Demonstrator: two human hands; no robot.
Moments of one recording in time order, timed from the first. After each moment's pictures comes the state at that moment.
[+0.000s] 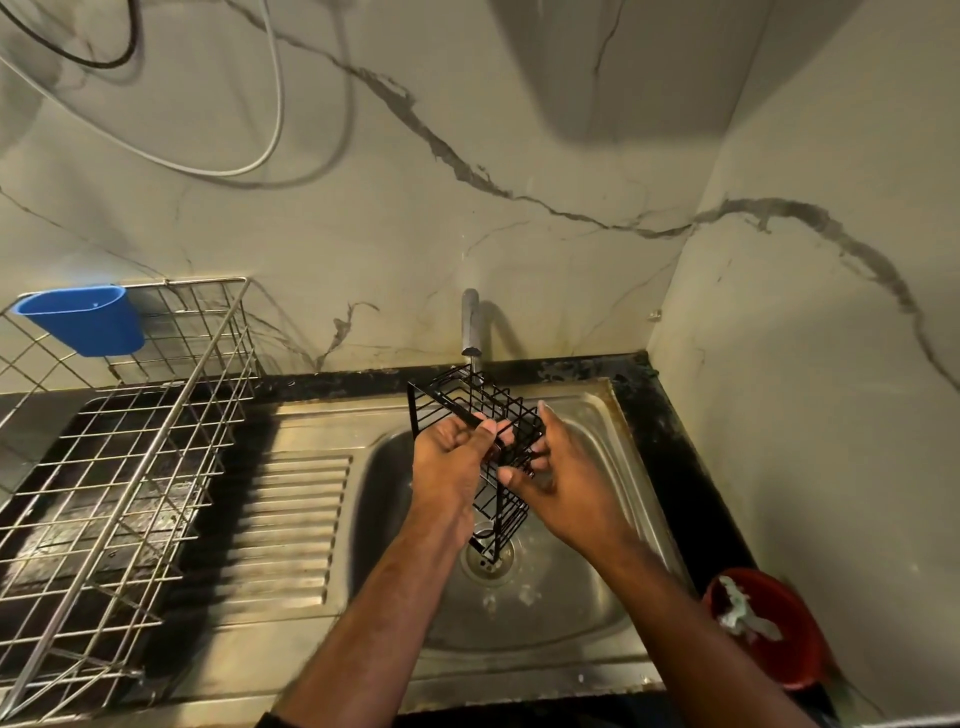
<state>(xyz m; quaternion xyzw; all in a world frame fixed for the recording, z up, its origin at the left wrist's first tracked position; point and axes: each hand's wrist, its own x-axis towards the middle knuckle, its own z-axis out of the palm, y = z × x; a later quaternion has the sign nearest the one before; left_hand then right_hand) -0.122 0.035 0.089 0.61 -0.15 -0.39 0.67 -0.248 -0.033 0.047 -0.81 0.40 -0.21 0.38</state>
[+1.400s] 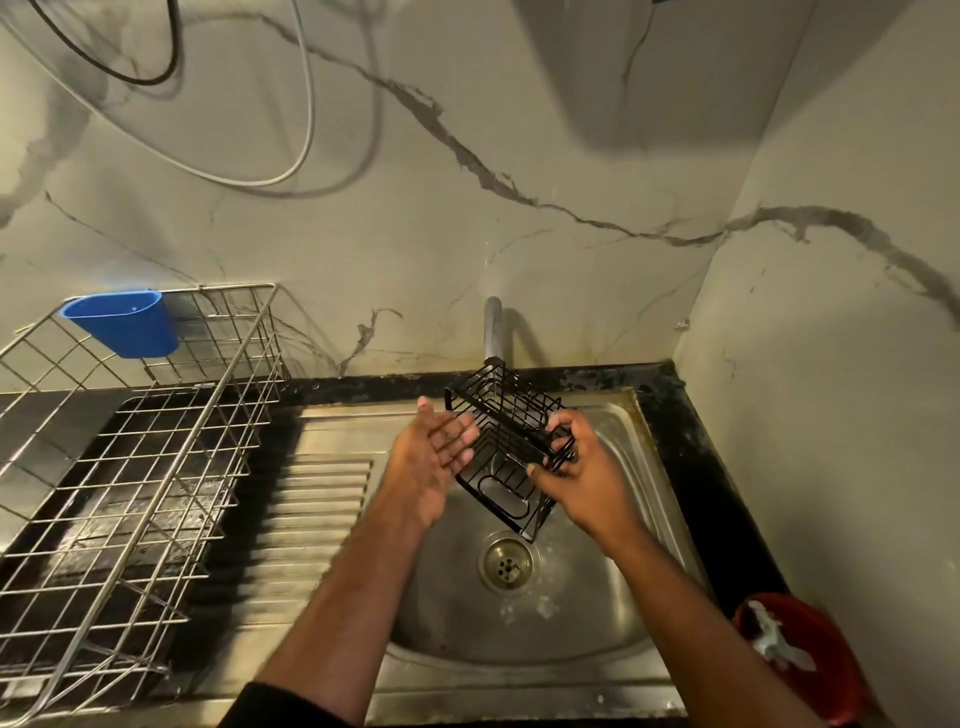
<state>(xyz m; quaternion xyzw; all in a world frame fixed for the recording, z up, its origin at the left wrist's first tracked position) -0.053 0.026 0.071 0.58 -0.02 -0.46 0.67 -0.231 -0.049 0.051 -0.71 0.40 -0.30 0.49</state>
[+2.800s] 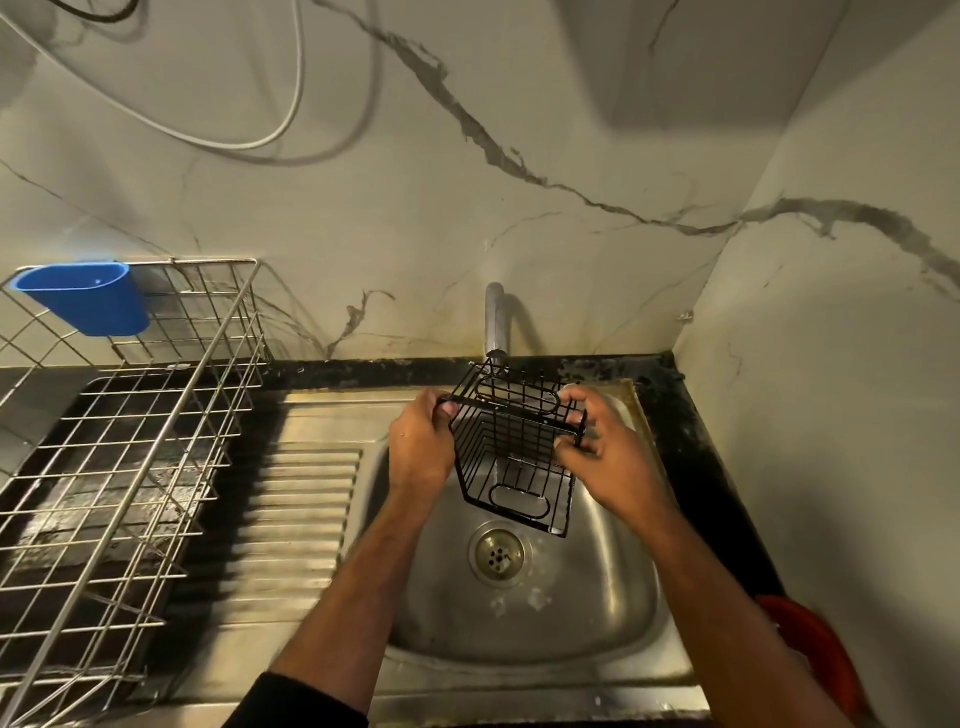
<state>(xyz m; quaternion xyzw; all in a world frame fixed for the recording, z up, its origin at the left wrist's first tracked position) -0.042 0.011 0.061 0.82 -0.29 -0.18 0.45 -0.236 -0.076 0.065 -0.76 0.42 -0.25 0.43</state>
